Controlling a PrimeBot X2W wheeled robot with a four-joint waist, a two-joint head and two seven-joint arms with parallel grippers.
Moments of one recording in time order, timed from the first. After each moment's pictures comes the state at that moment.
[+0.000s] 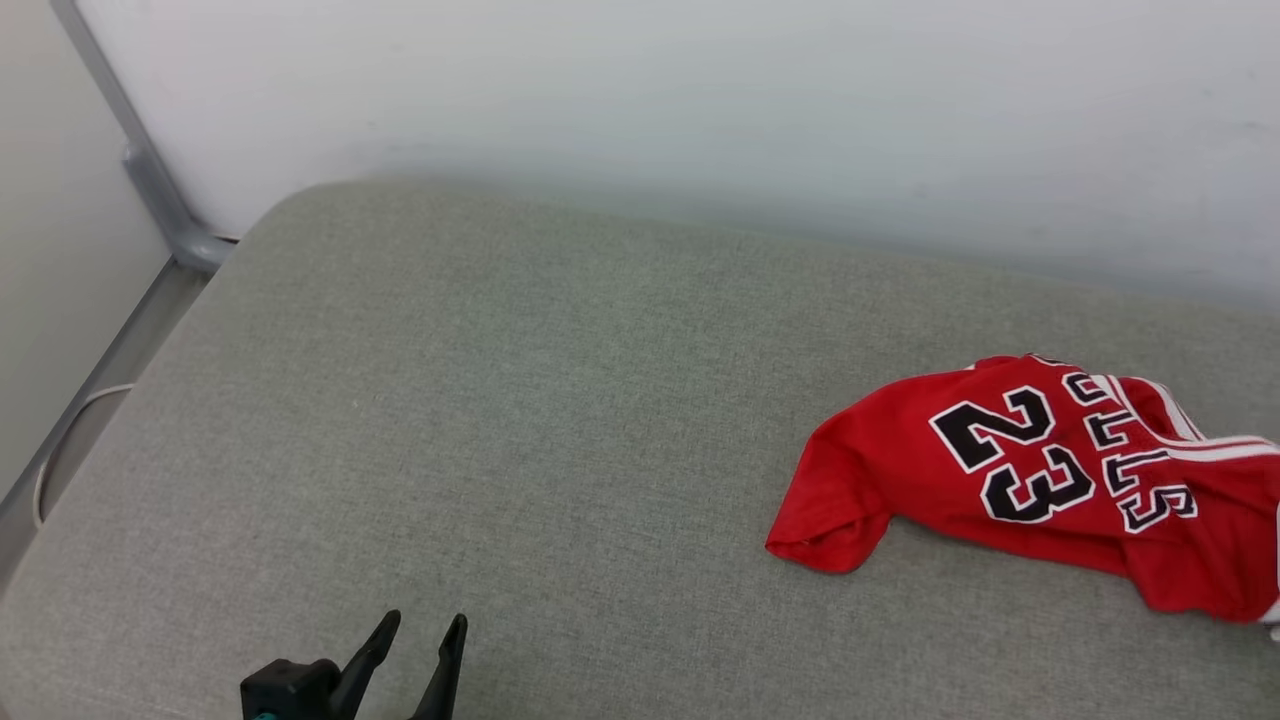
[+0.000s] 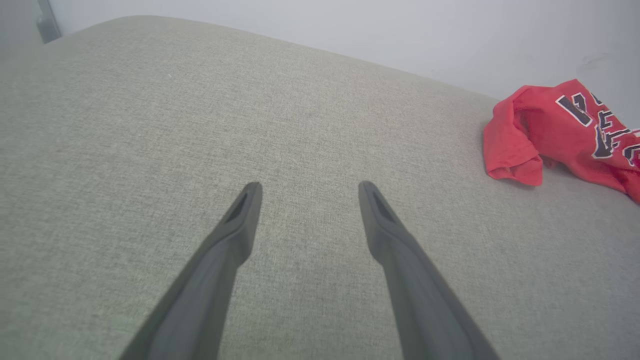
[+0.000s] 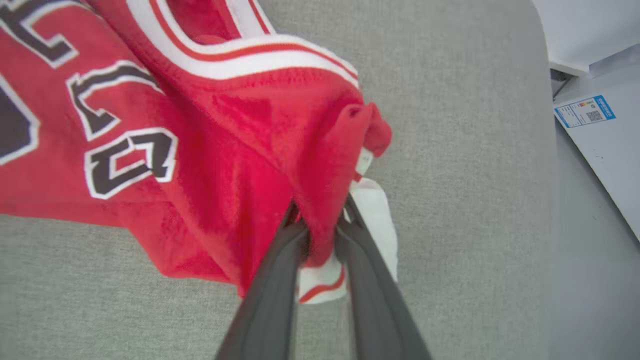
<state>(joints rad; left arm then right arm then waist) 0.06 0.27 -0.26 0.30 -0.49 -0.13 -0.26 -0.57 -0.54 0.10 0.98 0.30 0.13 0.48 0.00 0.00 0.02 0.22</state>
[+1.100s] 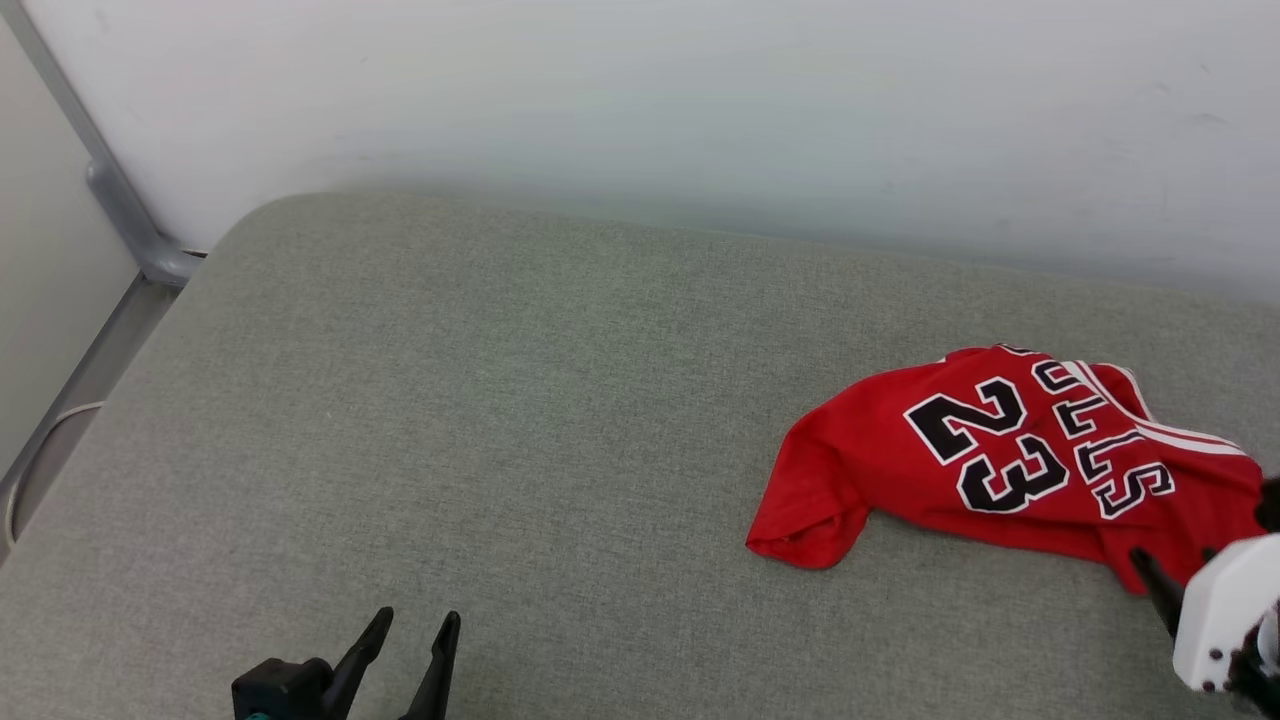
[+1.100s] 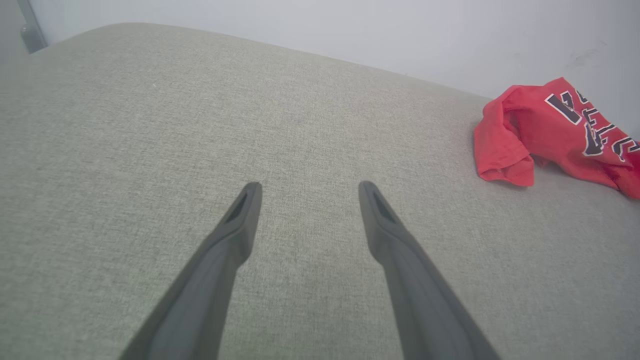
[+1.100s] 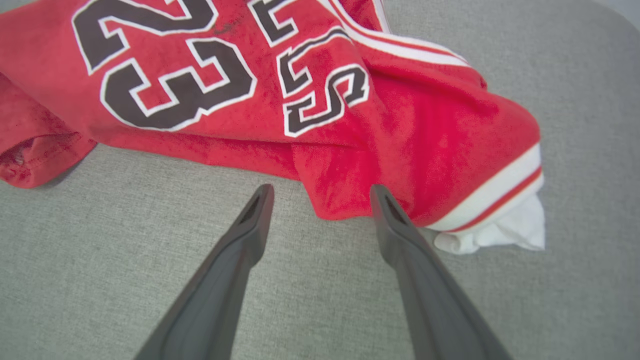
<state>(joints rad) 0.07 0.28 -0.25 0.27 -0.49 -0.13 -0.26 -0.11 -0.38 -0.08 0.32 0.38 0.13 0.45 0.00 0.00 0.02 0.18</state>
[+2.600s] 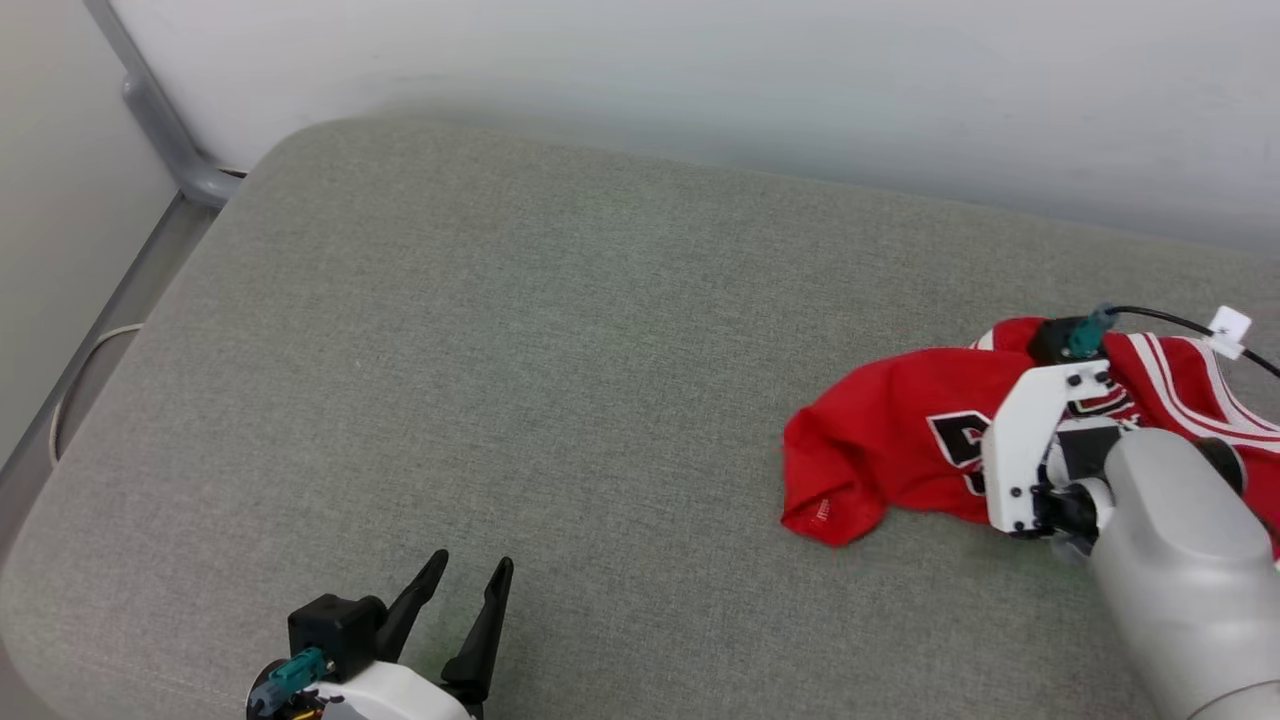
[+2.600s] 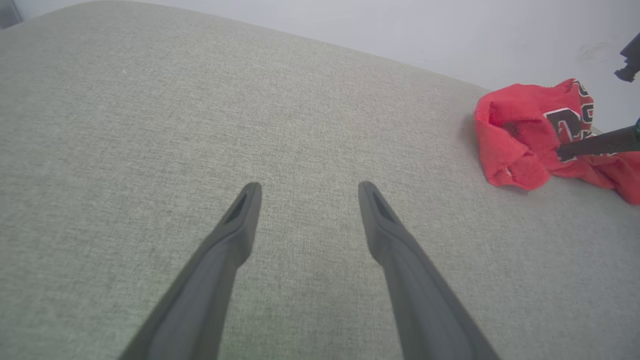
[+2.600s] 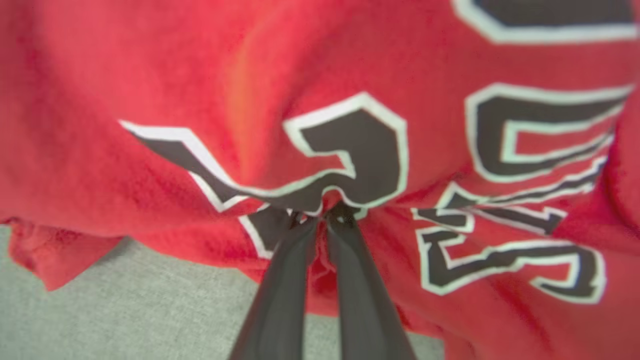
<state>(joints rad) -0.07 0.25 -0.34 0.35 -0.51 -0.13 -0.26 -0.76 -0.17 0.12 1.07 0.19 0.13 0.56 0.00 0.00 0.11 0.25</state>
